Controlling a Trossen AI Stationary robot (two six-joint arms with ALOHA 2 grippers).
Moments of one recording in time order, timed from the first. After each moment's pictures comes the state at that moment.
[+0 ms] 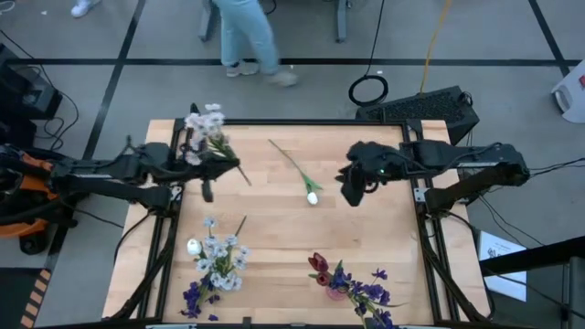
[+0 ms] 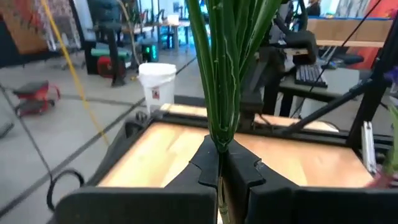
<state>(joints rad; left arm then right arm) -0.01 0.72 0.76 -0.12 -0.20 -0.04 0.06 1.26 1.35 -0.84 0.21 0.57</state>
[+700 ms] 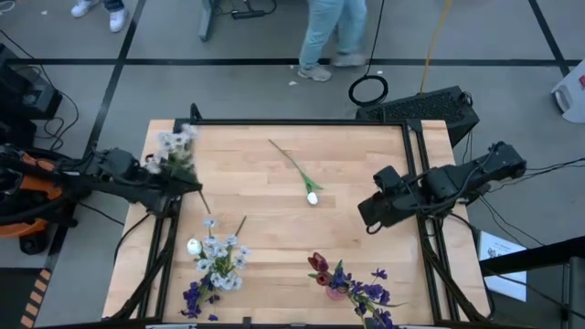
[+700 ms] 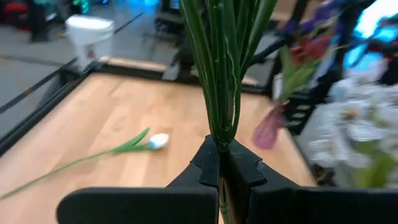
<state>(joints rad) -0.20 0.31 0.74 -0.63 -0.10 -0.20 0.41 1.26 1.35 -1.36 0.42 1.39</state>
